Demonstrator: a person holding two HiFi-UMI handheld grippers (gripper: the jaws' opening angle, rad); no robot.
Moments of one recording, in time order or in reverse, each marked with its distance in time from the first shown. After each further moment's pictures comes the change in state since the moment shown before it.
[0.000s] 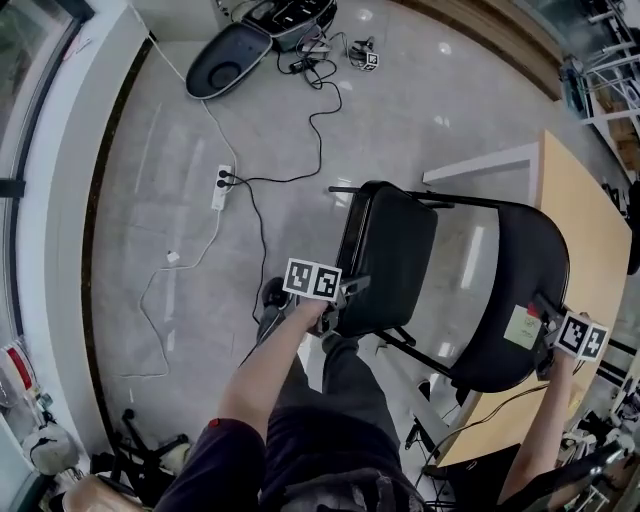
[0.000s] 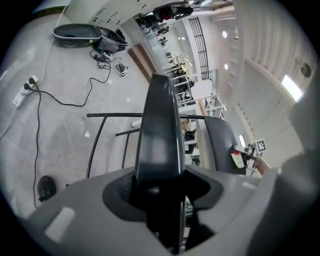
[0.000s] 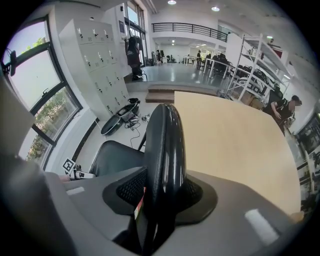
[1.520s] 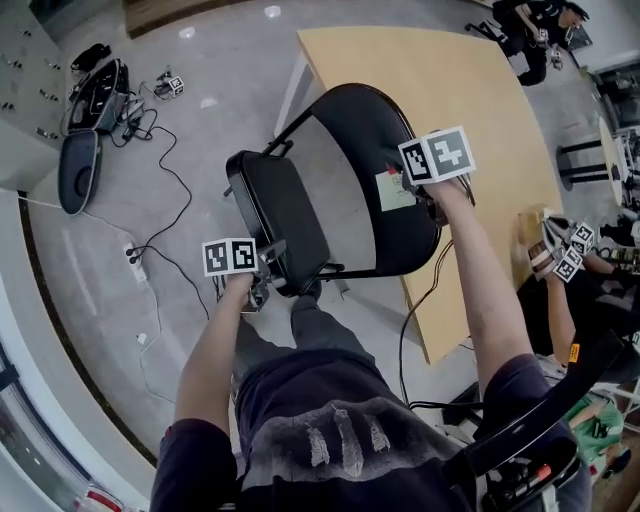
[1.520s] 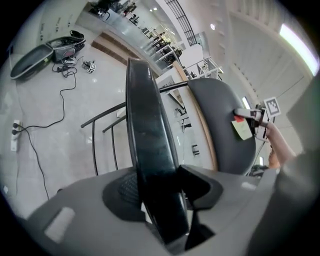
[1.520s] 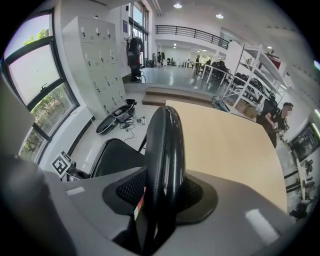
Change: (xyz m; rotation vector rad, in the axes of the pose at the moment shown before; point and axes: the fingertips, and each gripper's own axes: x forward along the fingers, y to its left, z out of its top) left arm 0.059 -0.124 -0.040 0.268 0.255 0.127; right arm -0.042 -0.027 0.008 -0.060 -0.029 -0.099
